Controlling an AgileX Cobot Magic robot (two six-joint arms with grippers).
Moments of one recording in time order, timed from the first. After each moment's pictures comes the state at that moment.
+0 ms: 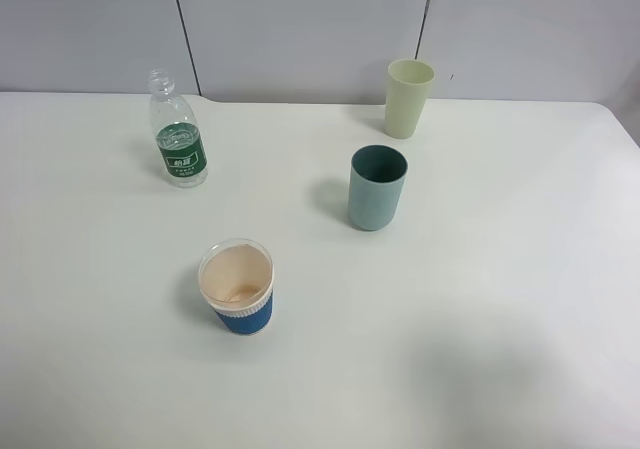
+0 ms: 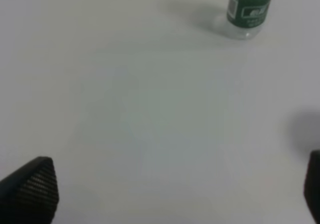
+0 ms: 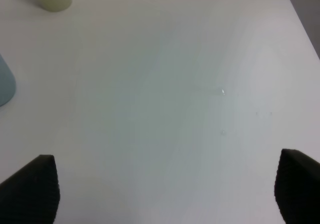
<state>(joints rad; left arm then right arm) -0.07 -0.01 -0.50 0.06 1.06 -0.02 -0.04 0.00 -0.51 -0.01 1.07 0.00</state>
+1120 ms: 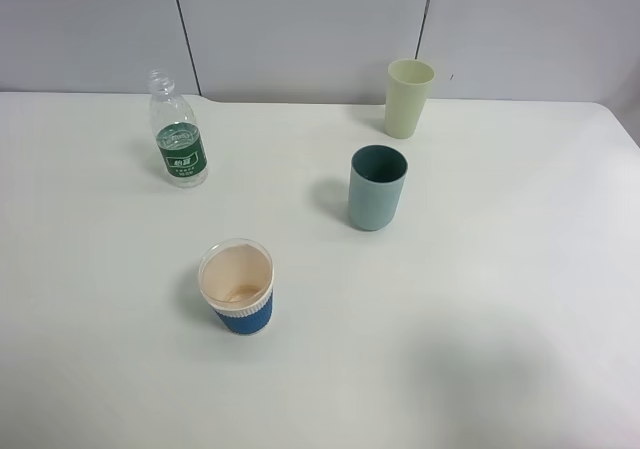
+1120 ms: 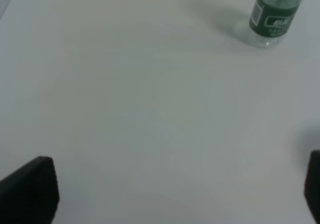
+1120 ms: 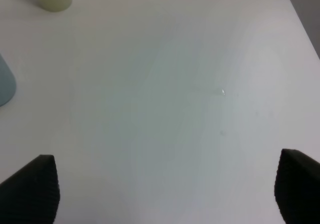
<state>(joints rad) 0.05 -0.01 -0.50 0.02 1.06 -0.05 -0.04 0.00 -0.51 -0.01 1.07 0.00</state>
